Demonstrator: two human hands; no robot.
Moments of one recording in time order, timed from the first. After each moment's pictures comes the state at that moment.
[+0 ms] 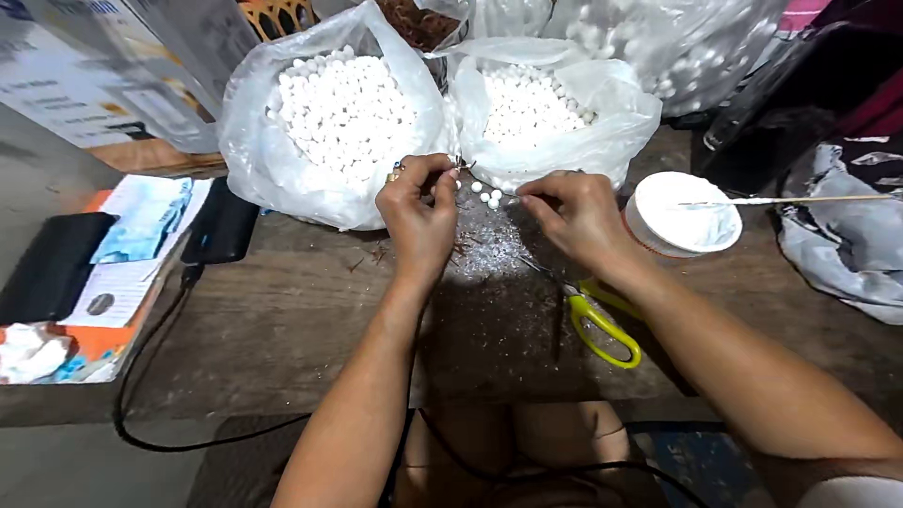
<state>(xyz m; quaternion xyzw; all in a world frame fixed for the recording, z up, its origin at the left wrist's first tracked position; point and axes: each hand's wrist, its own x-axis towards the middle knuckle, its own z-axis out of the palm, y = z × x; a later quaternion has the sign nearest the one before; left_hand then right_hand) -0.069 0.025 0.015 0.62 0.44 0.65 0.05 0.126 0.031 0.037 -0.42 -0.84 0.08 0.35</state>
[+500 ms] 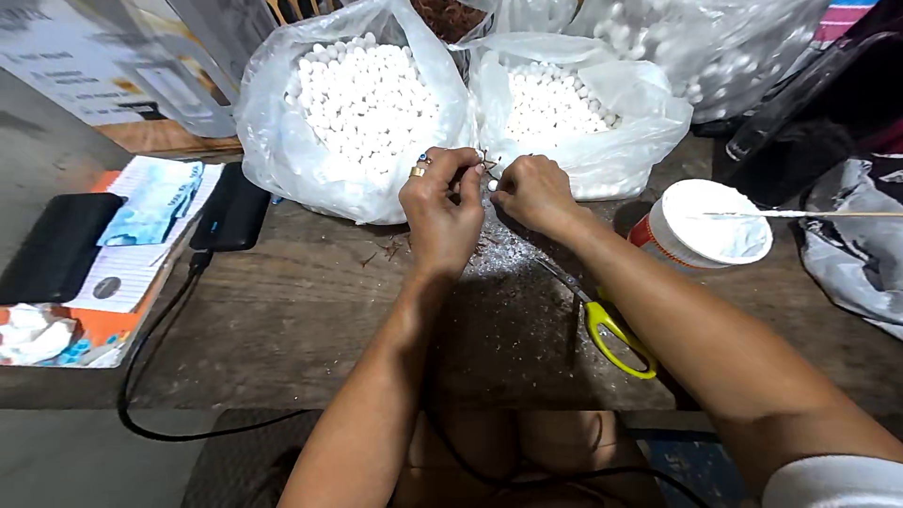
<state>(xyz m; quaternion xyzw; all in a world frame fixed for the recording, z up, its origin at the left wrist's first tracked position) -0.067 0.023 0.019 0.62 0.44 0.65 0.02 0.066 0.085 0.043 -0.55 -0.81 0.15 0.09</state>
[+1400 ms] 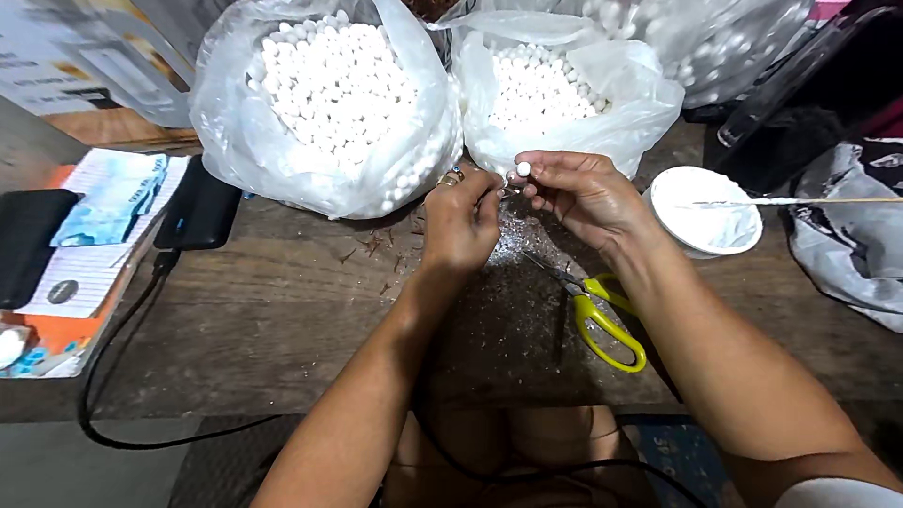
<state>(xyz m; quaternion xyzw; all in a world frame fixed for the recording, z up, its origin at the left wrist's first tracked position) -0.046 0.012 0.009 0.70 0.45 0.55 0.04 0.121 0.053 0.039 -0.39 -0.49 0.63 0.46</state>
